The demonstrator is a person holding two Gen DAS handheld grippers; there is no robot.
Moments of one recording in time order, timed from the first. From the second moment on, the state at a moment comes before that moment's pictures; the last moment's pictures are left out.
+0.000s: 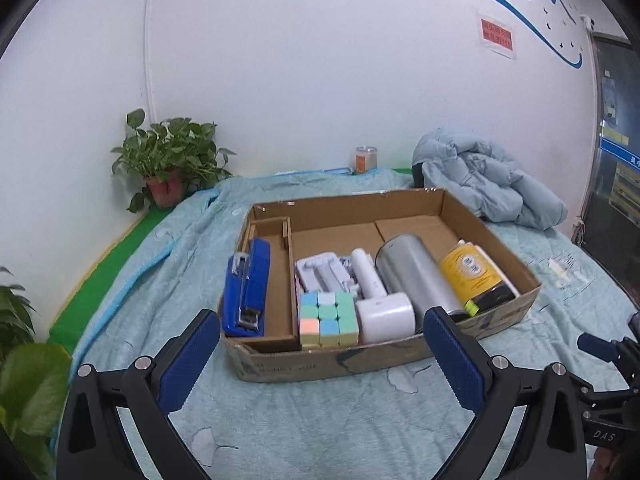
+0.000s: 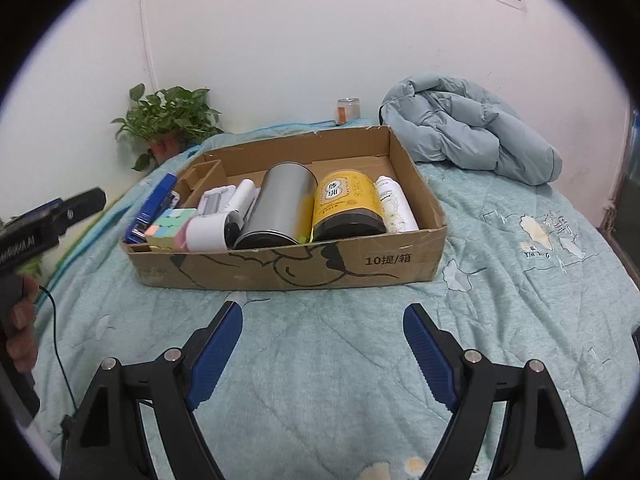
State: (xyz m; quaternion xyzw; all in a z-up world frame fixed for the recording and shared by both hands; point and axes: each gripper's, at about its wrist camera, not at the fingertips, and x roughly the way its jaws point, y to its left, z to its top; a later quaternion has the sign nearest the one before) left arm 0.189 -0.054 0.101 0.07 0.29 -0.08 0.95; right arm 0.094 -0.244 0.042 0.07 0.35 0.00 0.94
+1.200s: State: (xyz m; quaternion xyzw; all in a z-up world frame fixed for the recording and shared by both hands) left arm 0.144 -0.058 0.011 0.00 0.36 -0.10 0.93; right arm 0.074 -0.200 0.011 0.00 0.38 -0.02 0.92
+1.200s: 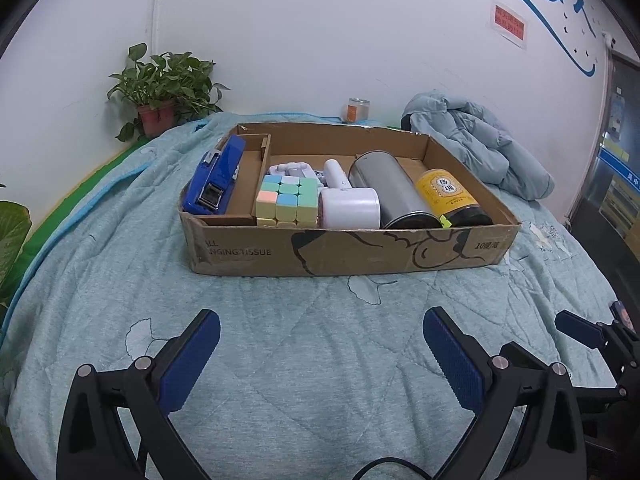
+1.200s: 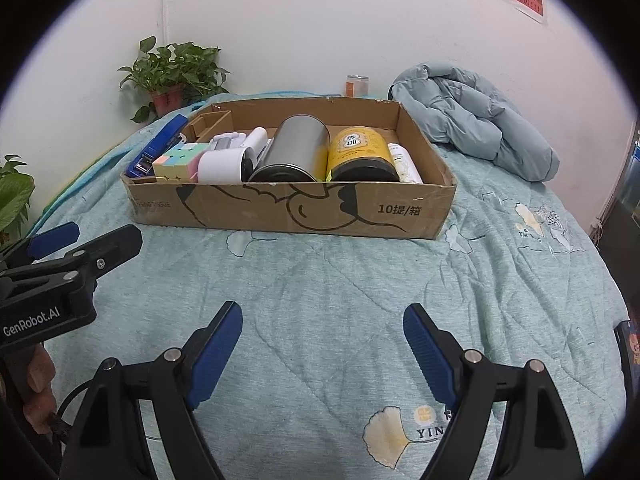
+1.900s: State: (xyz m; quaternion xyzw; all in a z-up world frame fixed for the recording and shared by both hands) left arm 0.144 -0.051 0.017 -0.01 0.36 -0.10 0.93; right arm 0.076 -0.190 0.018 -0.01 0.37 -0.02 0.93
